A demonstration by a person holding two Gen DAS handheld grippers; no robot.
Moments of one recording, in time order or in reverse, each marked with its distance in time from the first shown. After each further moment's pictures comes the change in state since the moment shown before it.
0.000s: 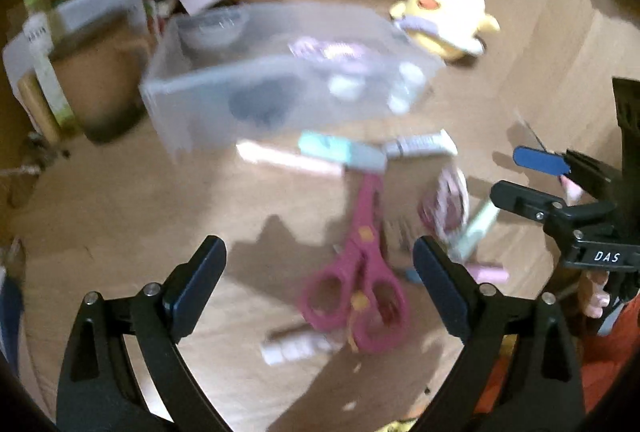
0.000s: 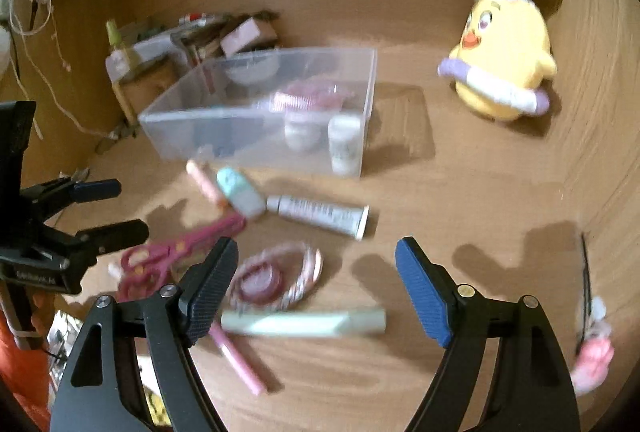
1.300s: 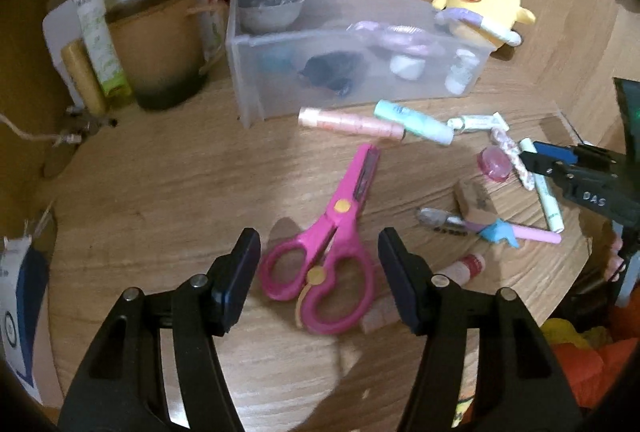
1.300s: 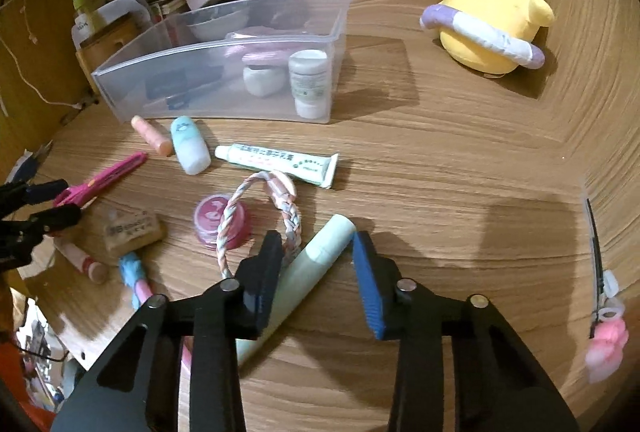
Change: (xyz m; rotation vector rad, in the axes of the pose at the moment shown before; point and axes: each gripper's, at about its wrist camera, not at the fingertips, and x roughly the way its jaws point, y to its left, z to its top) left arm -0.014 0.043 -0.022 -0.017 -0.016 0.115; right arm 0.037 -0.020 -0.012 0.011 0.061 -0.088
